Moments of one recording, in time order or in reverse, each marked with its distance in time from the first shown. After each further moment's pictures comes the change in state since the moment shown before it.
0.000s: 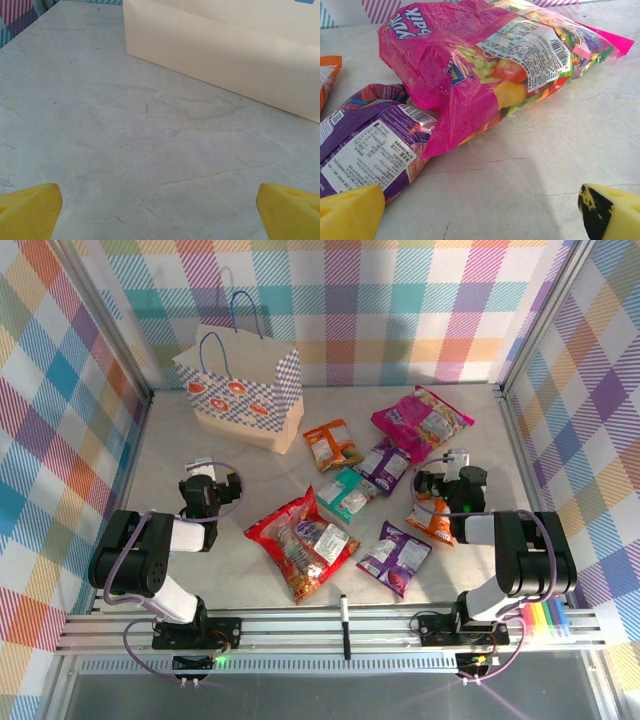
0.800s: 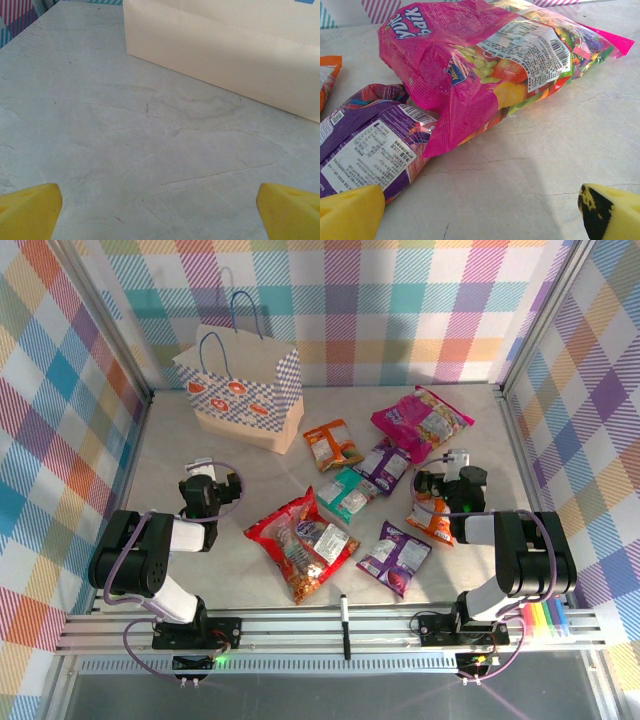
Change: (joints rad) left arm 0.000 -0.003 0.003 -0.012 0.000 0.000; right arm 0.000 0.000 0.000 0.000 0.000 0.000
